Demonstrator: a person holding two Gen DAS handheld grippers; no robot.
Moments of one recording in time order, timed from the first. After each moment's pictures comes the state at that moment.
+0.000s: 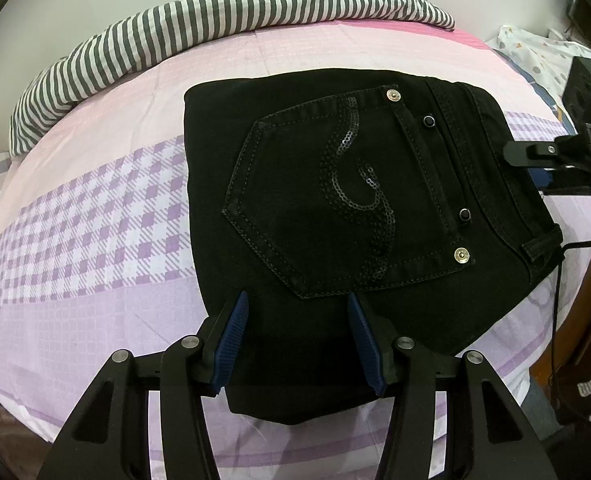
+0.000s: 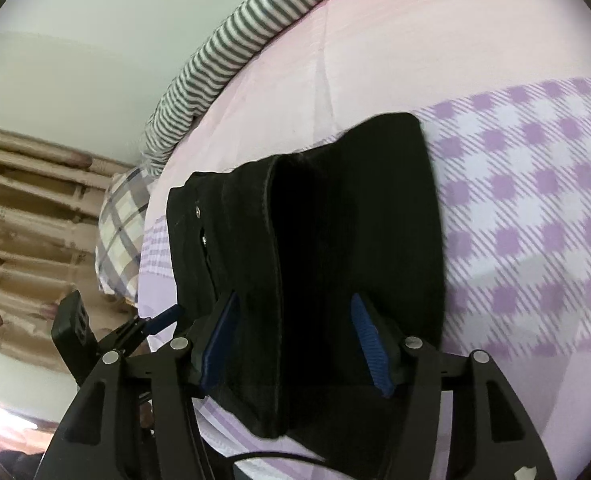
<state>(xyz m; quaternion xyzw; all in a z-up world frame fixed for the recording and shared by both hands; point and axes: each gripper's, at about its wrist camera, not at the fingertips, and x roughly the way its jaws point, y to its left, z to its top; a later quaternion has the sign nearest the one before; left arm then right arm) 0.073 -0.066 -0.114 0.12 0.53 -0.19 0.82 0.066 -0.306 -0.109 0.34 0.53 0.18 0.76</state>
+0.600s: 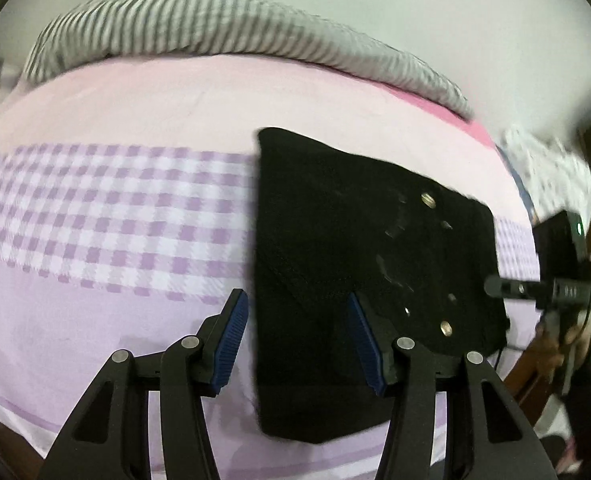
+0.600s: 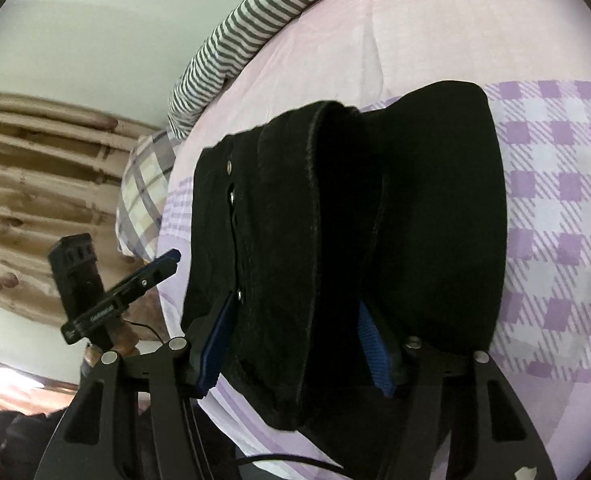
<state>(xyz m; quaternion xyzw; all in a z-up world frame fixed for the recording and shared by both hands) 0.114 0.010 -0.094 -0.07 0.53 -0.20 0.82 0.070 -0.291 -0.119 0.34 0.54 0.24 0.73</state>
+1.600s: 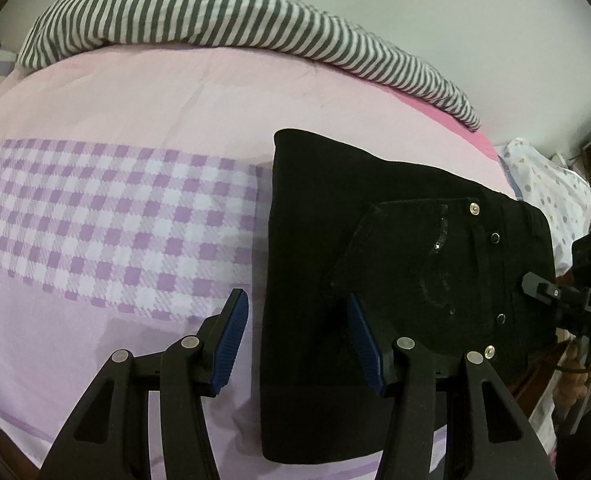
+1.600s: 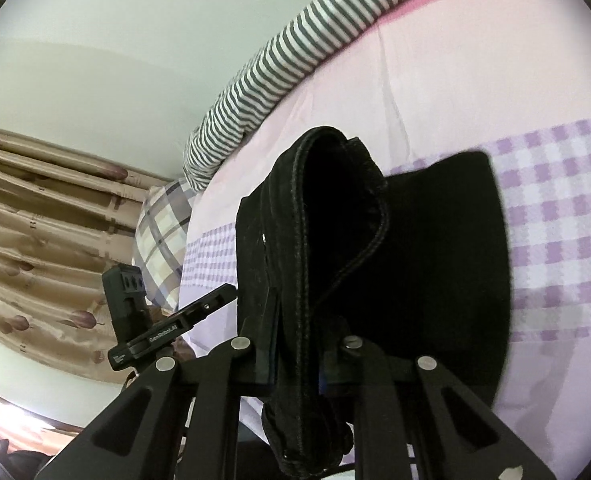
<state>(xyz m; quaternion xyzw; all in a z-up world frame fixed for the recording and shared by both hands) 0.132 -0.004 -0.091 -0.08 0.54 -0.21 0.81 0.047 -0.297 -0.052 0.37 0.49 0.18 0.77</state>
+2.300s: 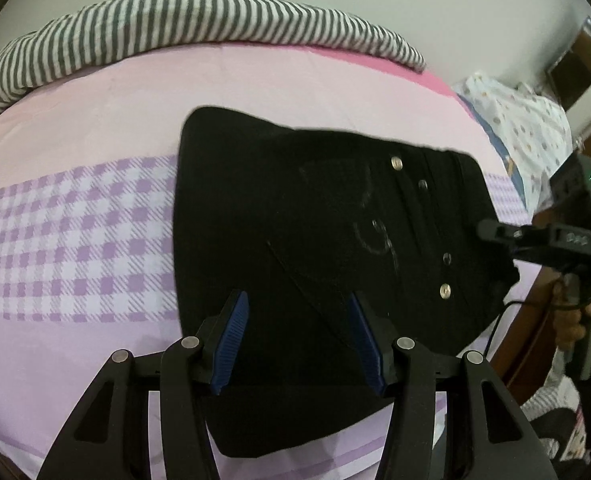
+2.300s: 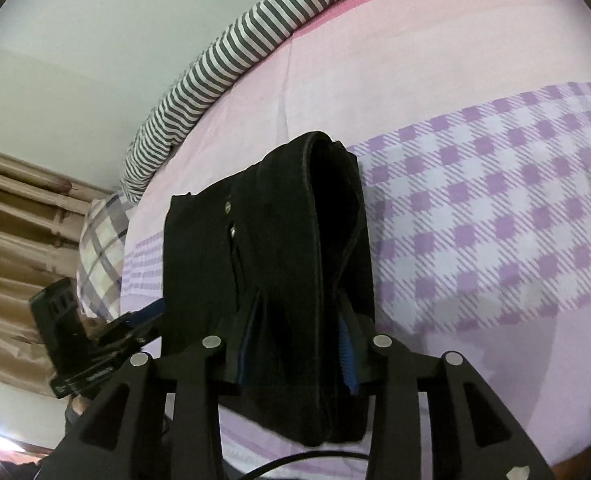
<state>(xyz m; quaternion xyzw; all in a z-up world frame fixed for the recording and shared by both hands) 0.096 -0.073 -0.098 0.01 0.53 -0.28 0.80 0.015 -0.350 -0.079 0.34 0.51 0.10 0.78</state>
